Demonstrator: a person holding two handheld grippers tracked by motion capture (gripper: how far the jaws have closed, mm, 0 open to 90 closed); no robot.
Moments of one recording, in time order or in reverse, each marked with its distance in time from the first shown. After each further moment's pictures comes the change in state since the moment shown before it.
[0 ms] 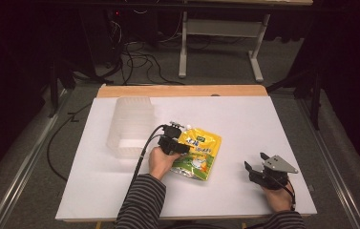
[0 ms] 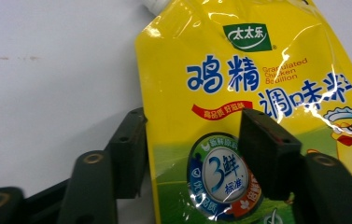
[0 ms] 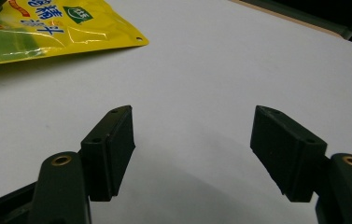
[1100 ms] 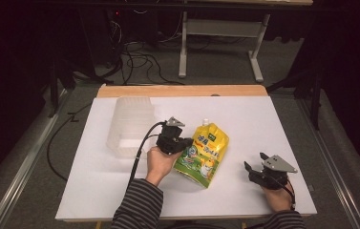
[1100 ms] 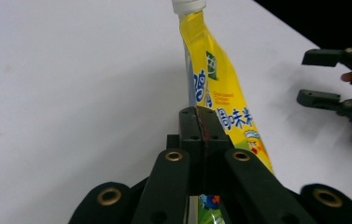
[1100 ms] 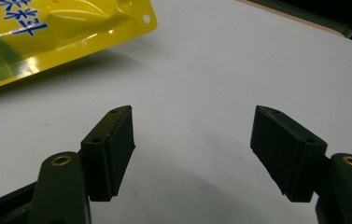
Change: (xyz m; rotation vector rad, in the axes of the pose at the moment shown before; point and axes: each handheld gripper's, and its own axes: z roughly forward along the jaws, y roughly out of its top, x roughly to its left) left arm -0.031 0.004 -0.071 -0.230 -0.191 0.147; right arm 0.001 0.000 0.001 0.008 0.000 0.000
